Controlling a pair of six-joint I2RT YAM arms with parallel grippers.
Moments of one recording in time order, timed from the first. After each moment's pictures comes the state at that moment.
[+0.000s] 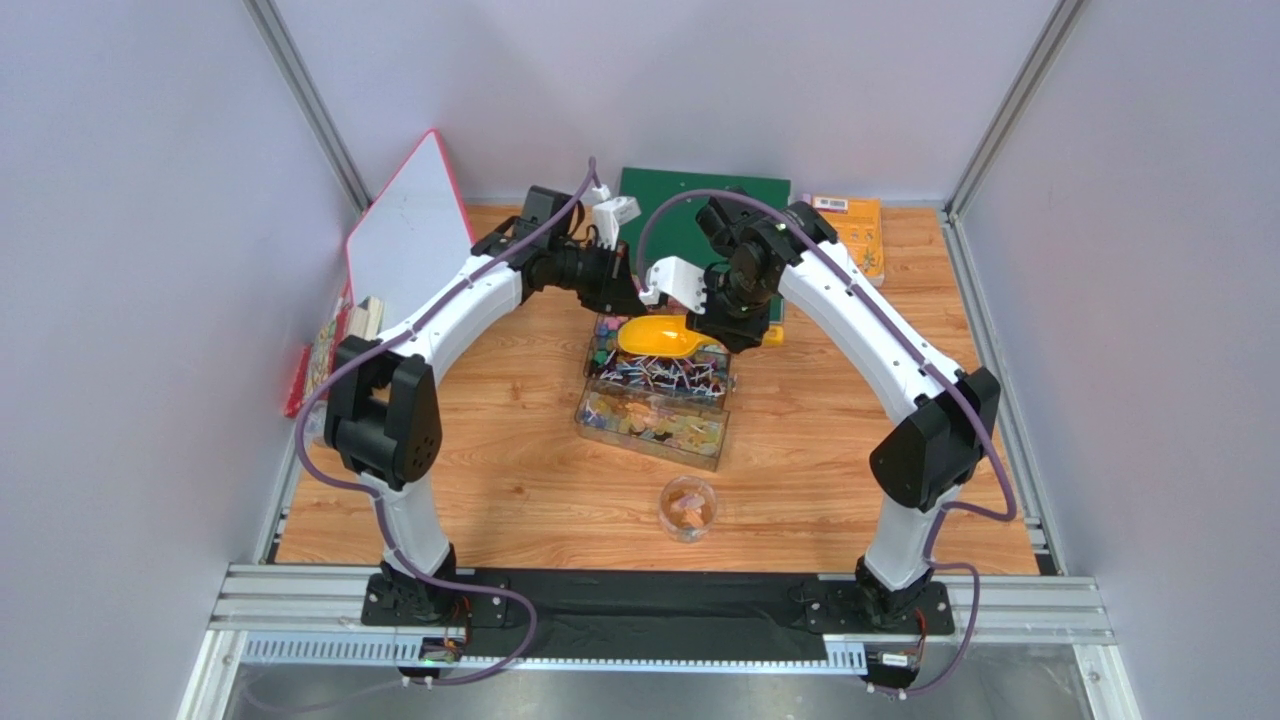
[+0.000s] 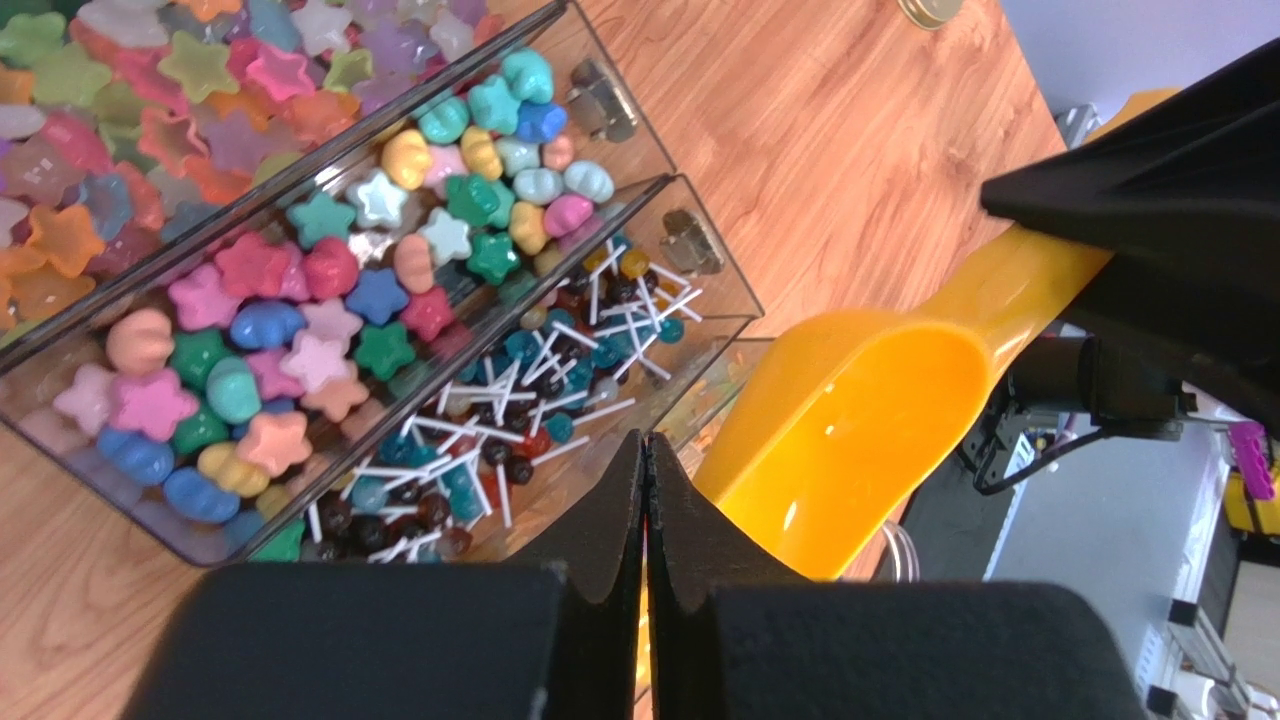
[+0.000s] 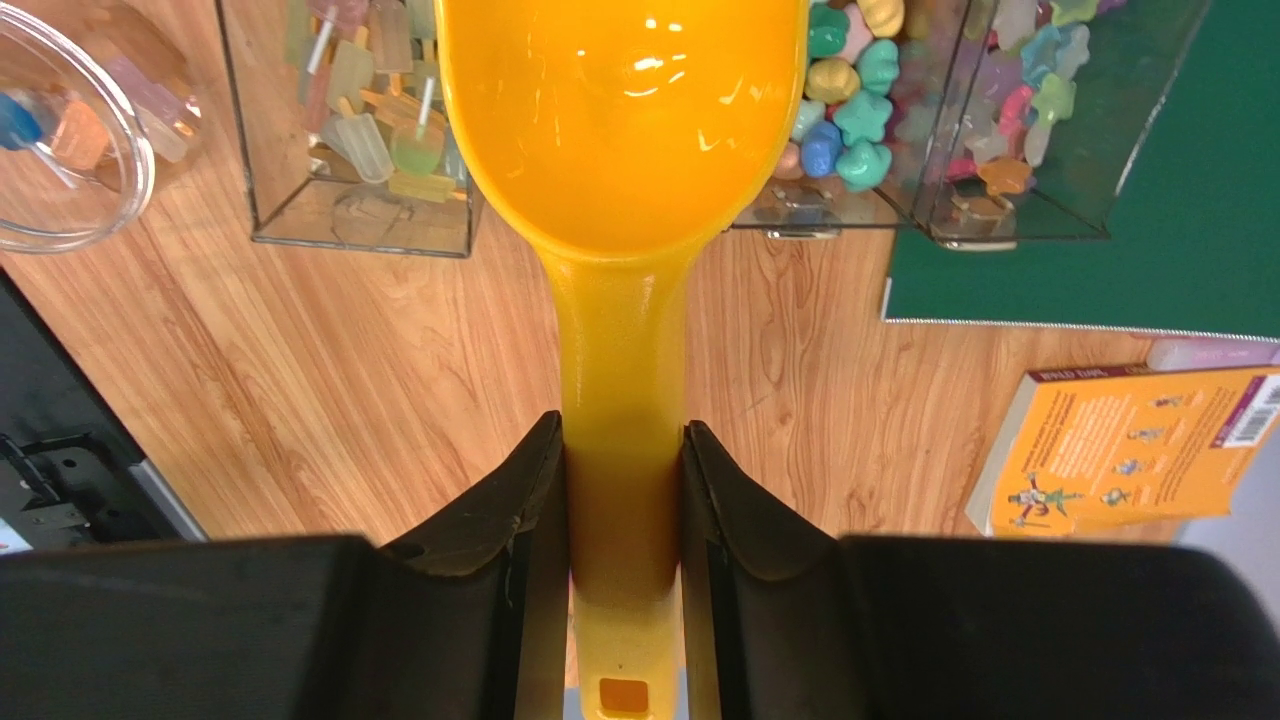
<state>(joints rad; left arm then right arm) -0.40 1.84 1.55 -0.51 0.76 -0.11 0.57 1.81 1.90 -1.35 -0.12 -0.87</state>
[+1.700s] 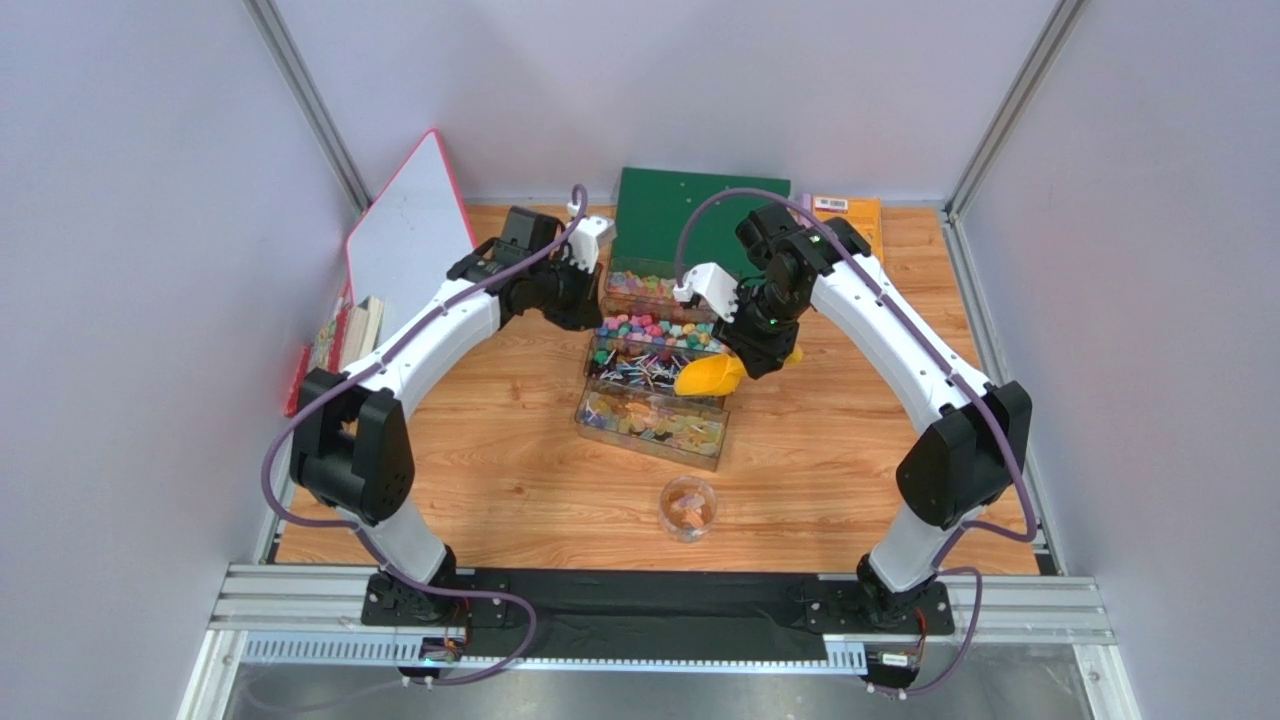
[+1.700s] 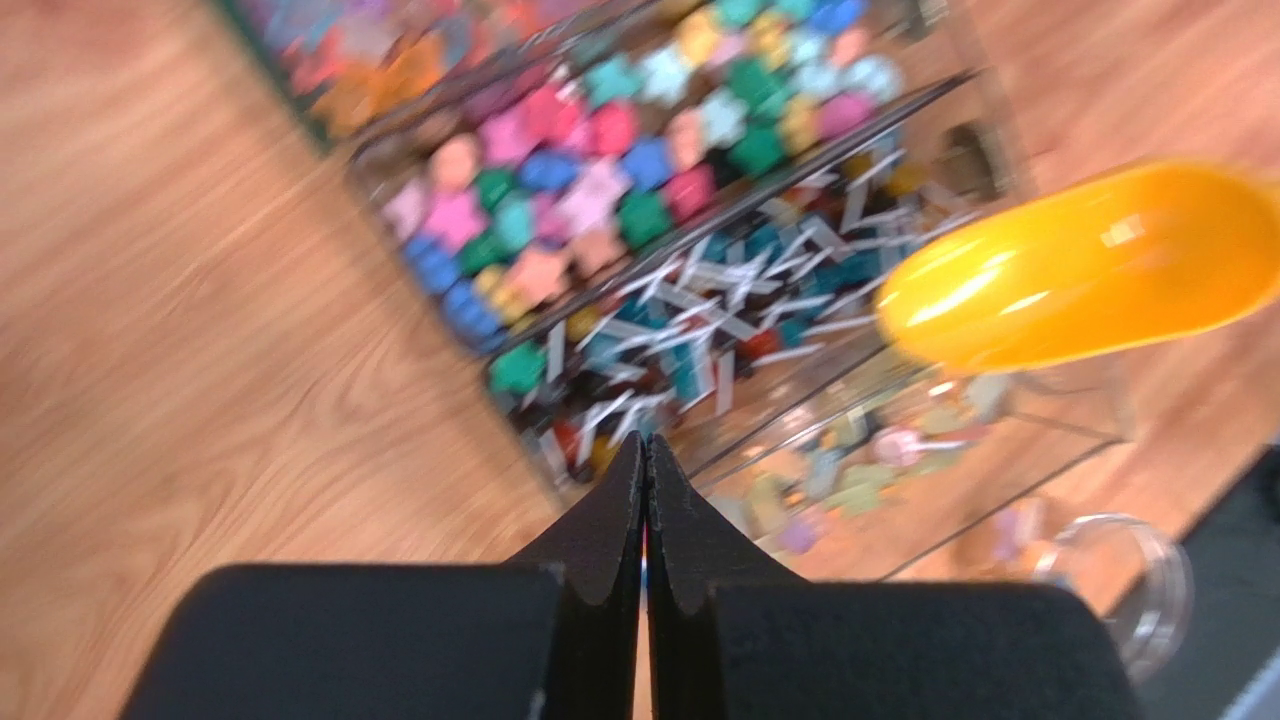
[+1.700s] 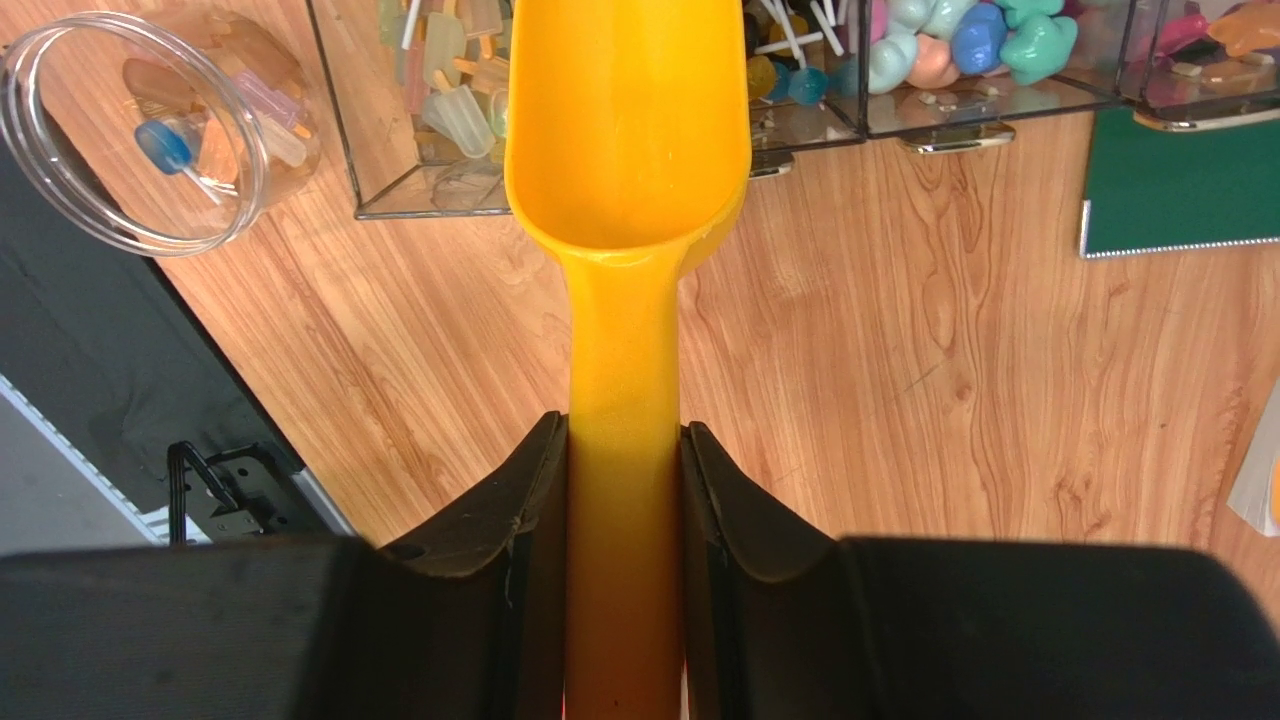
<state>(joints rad) -0.41 1.69 1.41 -0.53 0.42 0.03 0.48 1.70 1.70 -1.33 -0.25 -0.75</state>
